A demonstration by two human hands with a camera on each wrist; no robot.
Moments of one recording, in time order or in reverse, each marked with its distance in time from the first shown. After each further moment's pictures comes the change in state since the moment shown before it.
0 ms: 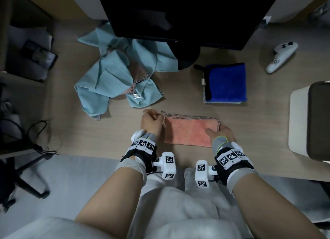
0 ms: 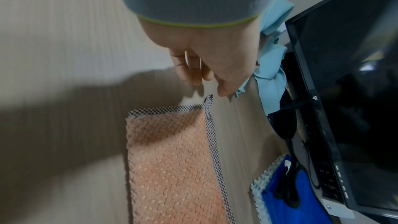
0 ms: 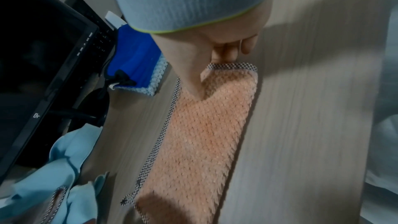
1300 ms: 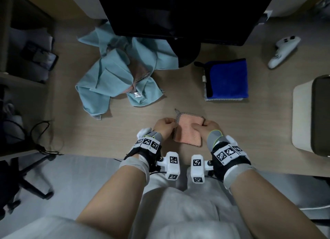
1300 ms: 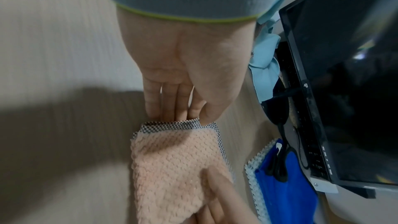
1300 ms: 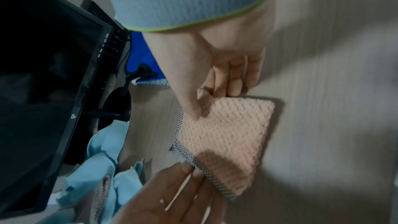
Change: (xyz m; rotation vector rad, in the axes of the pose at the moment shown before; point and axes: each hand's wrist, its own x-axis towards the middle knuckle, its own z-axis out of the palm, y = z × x) left_hand -0.007 -0.017 0.018 0.066 -0.470 -0.187; right_hand -0.016 -0.016 0.026 0.058 -0.266 -0.118
